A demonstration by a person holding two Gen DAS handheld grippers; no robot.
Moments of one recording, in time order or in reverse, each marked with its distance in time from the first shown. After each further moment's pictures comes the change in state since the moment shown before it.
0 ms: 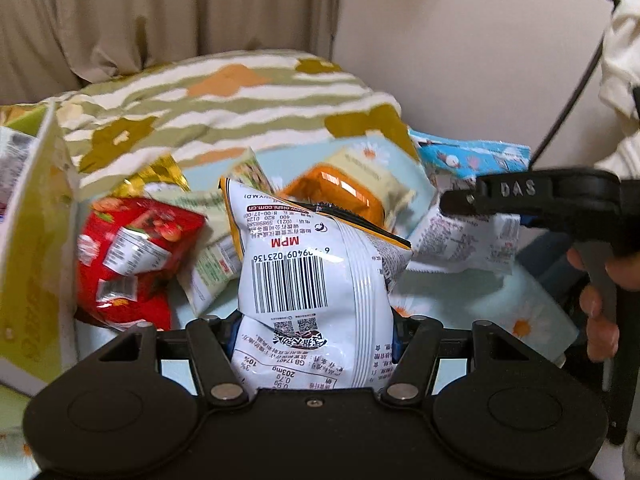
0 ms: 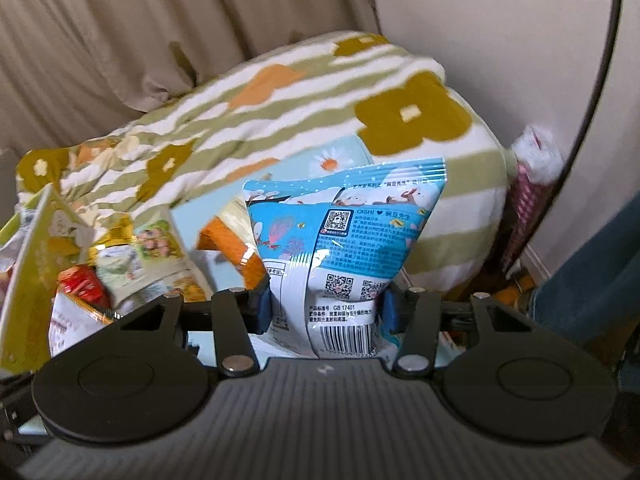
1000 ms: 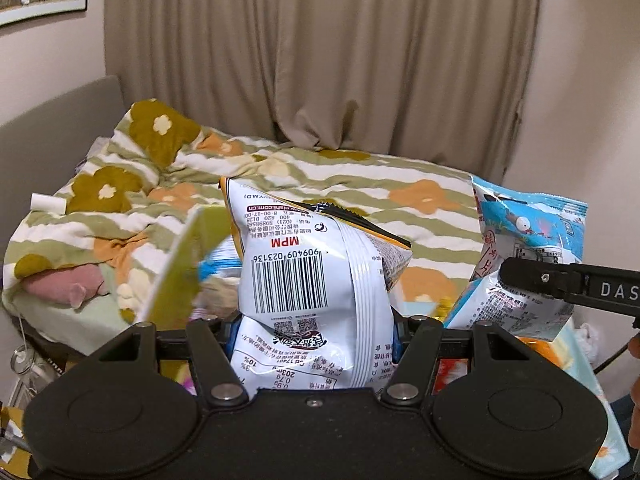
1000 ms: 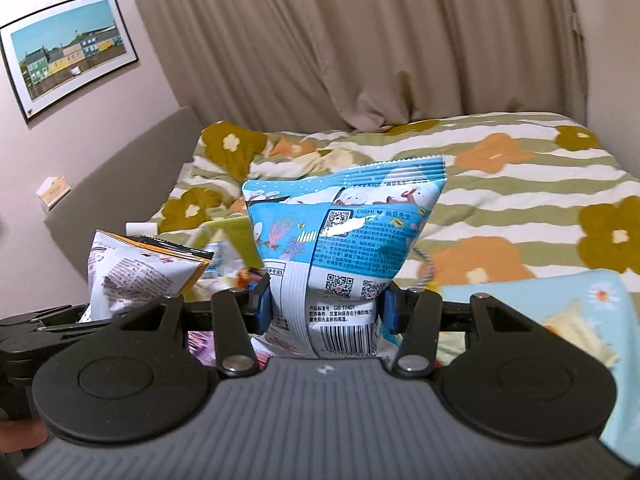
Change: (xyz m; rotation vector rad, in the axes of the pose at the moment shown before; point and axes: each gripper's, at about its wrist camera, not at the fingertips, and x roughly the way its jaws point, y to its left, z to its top) left arm -0.165 0.207 0.025 -0.321 -0.246 0.364; right arm -0.065 0.259 0.032 -0.325 -0.077 0.443
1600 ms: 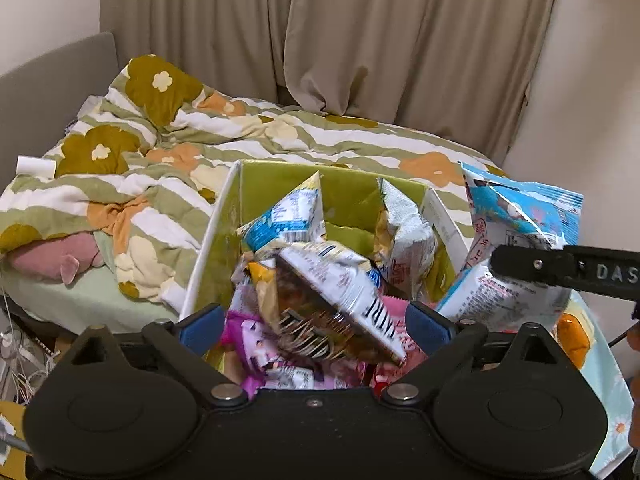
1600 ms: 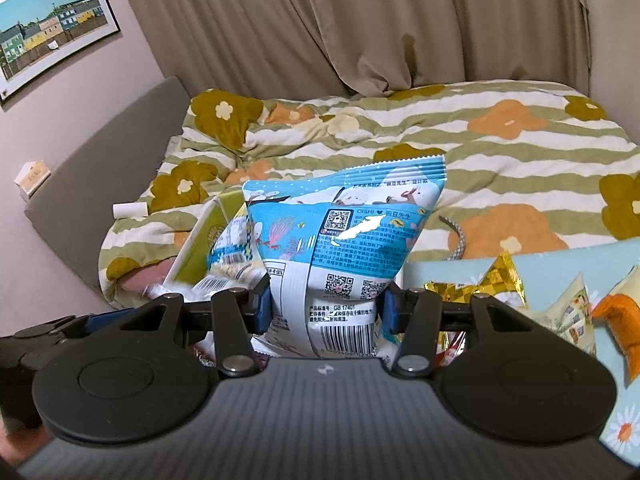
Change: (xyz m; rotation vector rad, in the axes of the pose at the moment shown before) left arm 0.036 0.079 -0.012 -0.032 0.101 -0.069; right arm 0.078 0.080 -0.016 0.034 0.091 -0.071
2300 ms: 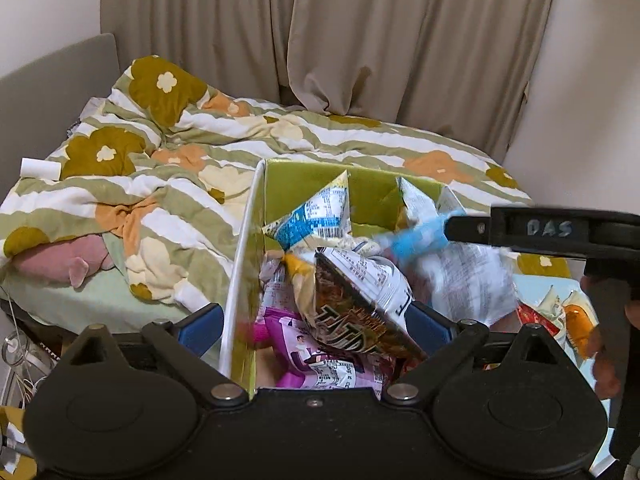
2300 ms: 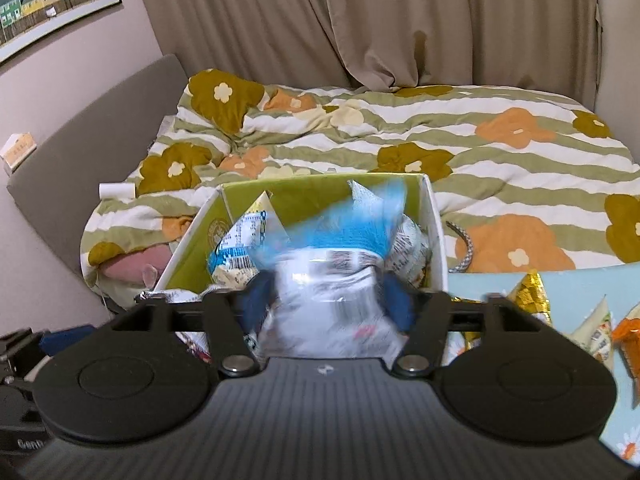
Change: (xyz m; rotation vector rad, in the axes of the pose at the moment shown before) left arm 0.001 0.032 0.002 0.022 0.006 -0.005; right arm 0.047 0.044 0.006 -0.065 0.011 -0.043
